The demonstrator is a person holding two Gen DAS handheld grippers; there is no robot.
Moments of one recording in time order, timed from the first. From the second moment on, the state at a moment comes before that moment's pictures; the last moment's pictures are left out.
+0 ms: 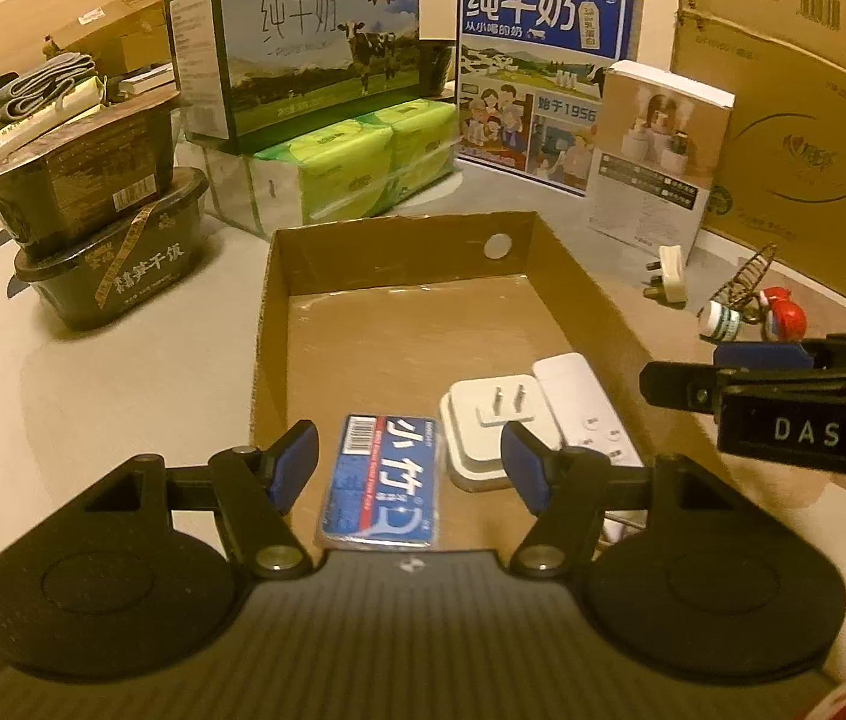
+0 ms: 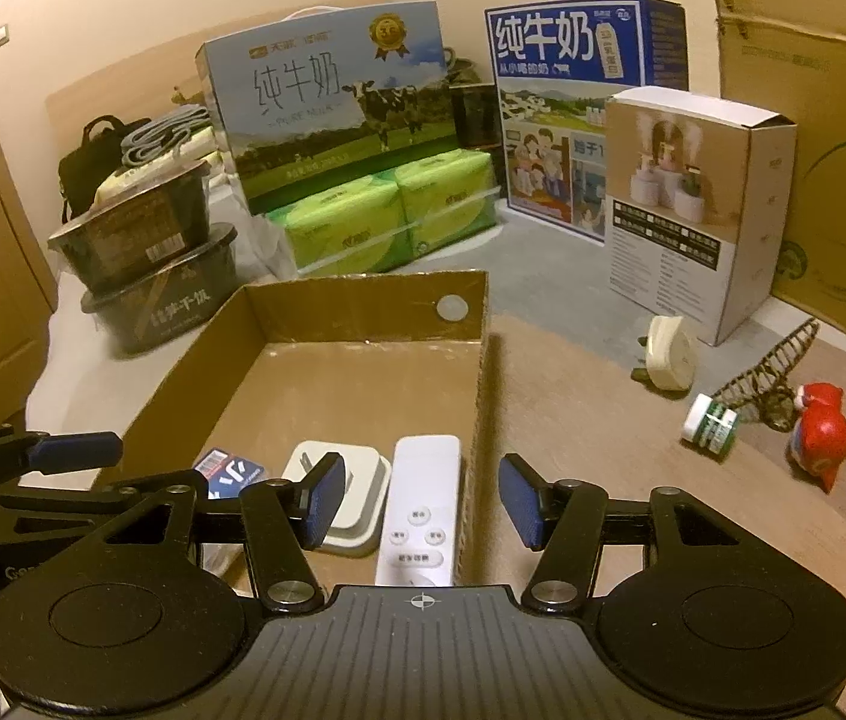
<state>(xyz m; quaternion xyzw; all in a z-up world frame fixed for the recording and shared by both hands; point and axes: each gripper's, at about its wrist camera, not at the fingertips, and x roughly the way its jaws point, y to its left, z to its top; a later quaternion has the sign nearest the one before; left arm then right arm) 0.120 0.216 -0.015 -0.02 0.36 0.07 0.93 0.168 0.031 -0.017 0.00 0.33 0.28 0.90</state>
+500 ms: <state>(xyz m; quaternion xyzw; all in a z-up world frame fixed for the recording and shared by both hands) 0.098 0.164 0.002 -0.04 0.35 0.05 0.94 0.140 -0.028 -0.015 0.01 0.35 0.24 0.91</state>
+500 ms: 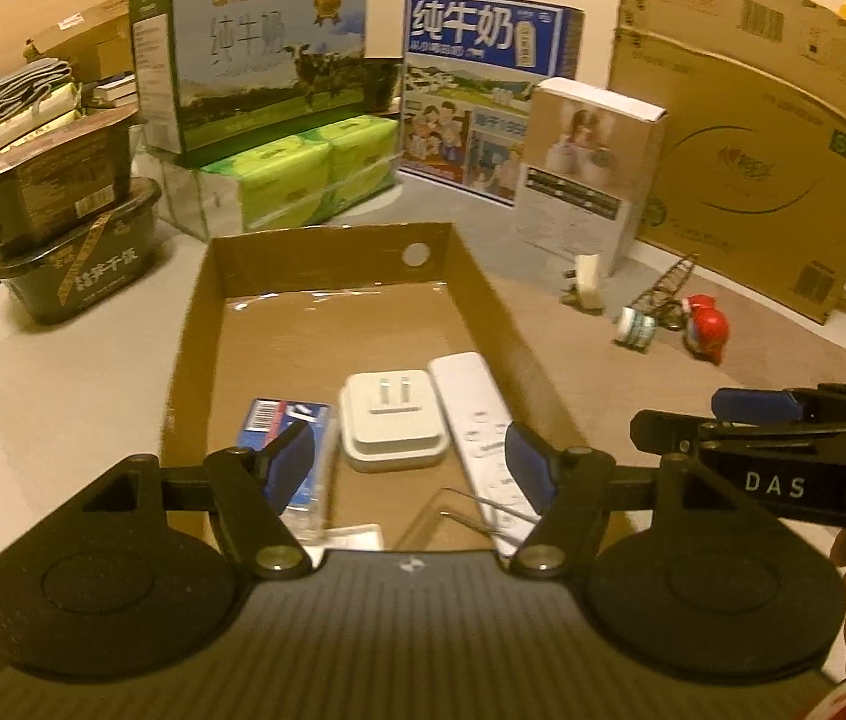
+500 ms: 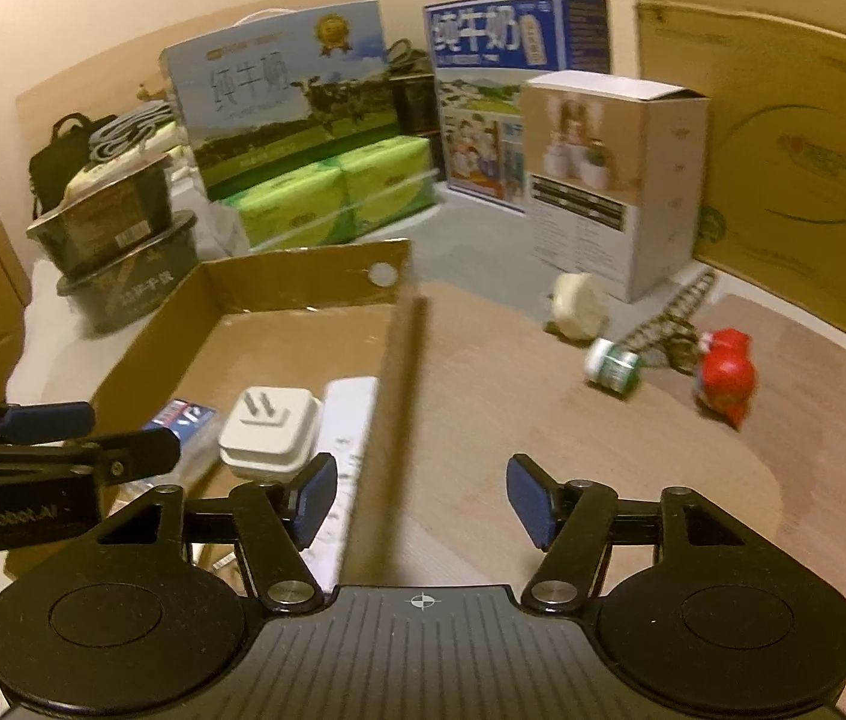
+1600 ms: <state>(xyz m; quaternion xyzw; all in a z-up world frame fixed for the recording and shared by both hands) 0.104 0.049 0.012 -0.02 0.35 -0.03 0.94 0.119 -0.190 -0.006 0.07 0.36 0.12 0.92</state>
